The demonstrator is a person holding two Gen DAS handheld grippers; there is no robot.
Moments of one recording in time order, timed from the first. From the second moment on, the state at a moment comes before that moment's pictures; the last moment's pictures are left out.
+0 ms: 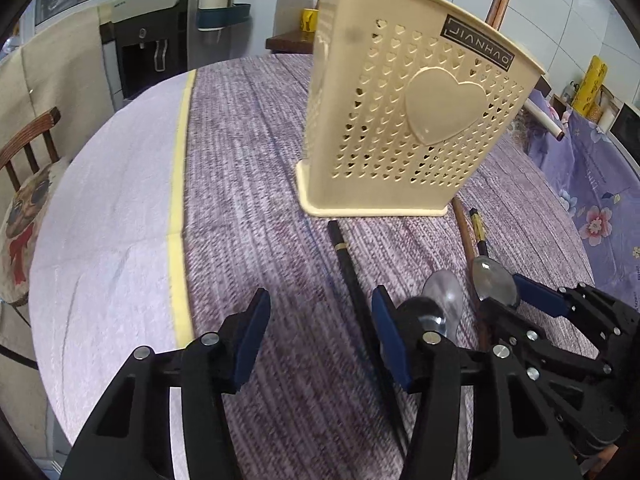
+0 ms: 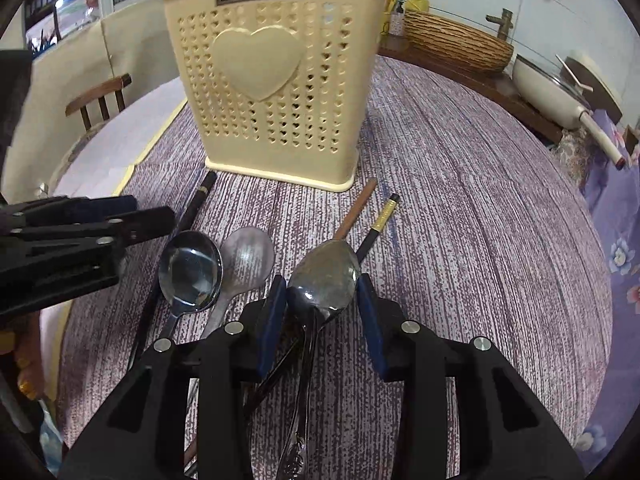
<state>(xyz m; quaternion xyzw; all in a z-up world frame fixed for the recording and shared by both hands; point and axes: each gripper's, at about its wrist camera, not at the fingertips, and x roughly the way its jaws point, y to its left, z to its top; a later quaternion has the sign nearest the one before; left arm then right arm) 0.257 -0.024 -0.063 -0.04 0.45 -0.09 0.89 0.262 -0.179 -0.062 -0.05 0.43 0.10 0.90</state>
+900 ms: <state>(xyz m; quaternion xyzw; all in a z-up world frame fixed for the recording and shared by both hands) 0.279 -0.041 -0.065 -0.03 0.46 -0.09 0.88 0.243 -0.216 -0.040 0.06 0.36 0.12 0.92</state>
